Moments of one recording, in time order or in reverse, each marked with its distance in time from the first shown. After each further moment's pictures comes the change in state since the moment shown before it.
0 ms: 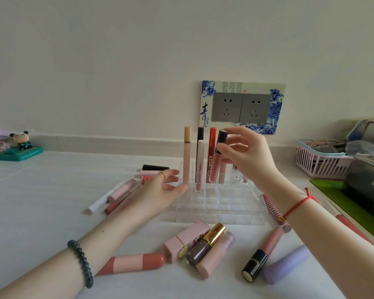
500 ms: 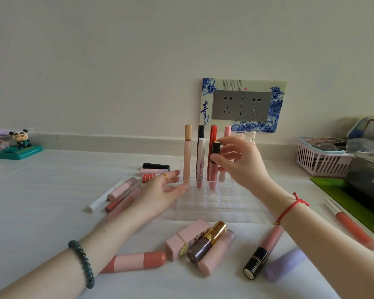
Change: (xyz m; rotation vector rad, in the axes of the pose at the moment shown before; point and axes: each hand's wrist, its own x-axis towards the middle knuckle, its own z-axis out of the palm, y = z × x) left_hand -0.003 -0.007 0.003 -0.031 -0.022 -0.026; right_hand -0.007 0.019 0.012 -0.144 -0.023 0.018
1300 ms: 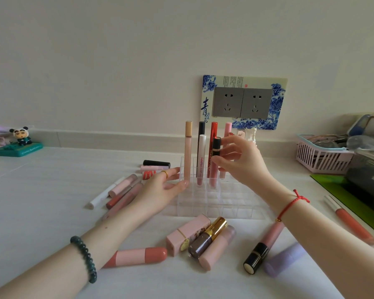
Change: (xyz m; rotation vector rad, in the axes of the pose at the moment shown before) left_hand 0.000 -0.002 0.001 0.011 -0.005 0.025; right_hand 0.000 0.004 -0.001 -0.027 -0.048 0.032
